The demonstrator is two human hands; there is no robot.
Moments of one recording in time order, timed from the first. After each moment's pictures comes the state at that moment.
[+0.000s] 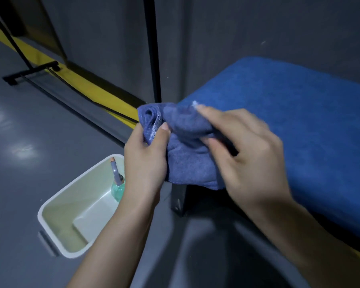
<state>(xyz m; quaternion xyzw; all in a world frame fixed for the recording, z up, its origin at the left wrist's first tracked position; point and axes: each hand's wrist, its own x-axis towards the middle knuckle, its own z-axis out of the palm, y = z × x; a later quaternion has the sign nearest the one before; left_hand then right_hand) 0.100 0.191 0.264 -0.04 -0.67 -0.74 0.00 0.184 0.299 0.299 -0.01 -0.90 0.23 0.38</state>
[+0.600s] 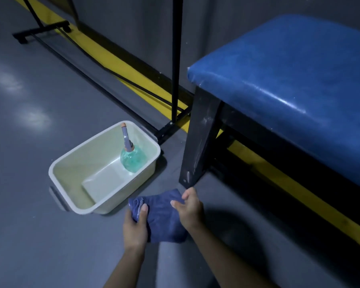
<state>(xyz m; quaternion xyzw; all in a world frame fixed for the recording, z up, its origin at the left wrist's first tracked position) 0.177 0.108 0.025 0.27 -0.71 -0.63 -0.13 0.185 0.239 0.033 -0.30 -0.81 0.50 -0.04</state>
